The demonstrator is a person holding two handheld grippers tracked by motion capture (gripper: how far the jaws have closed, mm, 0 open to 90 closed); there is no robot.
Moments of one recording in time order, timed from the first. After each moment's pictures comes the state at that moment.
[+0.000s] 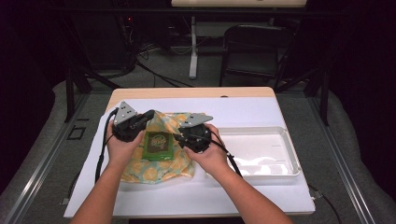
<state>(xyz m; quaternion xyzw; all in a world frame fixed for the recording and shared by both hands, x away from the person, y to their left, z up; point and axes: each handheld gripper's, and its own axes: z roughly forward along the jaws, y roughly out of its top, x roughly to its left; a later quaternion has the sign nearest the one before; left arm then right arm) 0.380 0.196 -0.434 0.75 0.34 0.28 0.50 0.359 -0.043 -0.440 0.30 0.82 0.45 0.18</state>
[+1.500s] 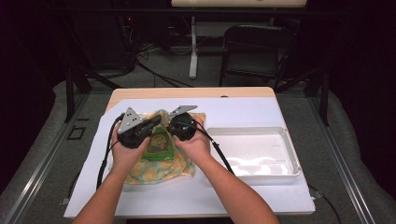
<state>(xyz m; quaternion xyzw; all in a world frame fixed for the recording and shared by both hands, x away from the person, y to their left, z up) 0.362 0.178 -0.439 0.75 0.30 0.27 0.52 0.411 -0.006 -0.466 0.34 0.82 0.44 0.14</state>
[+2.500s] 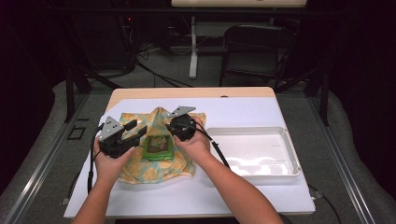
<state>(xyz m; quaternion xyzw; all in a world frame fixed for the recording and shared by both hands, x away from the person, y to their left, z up) 0.342 0.226 -0.456 0.73 0.39 0.27 0.50 0.417 -0.005 -0.475 0.31 0.83 0.44 0.17</state>
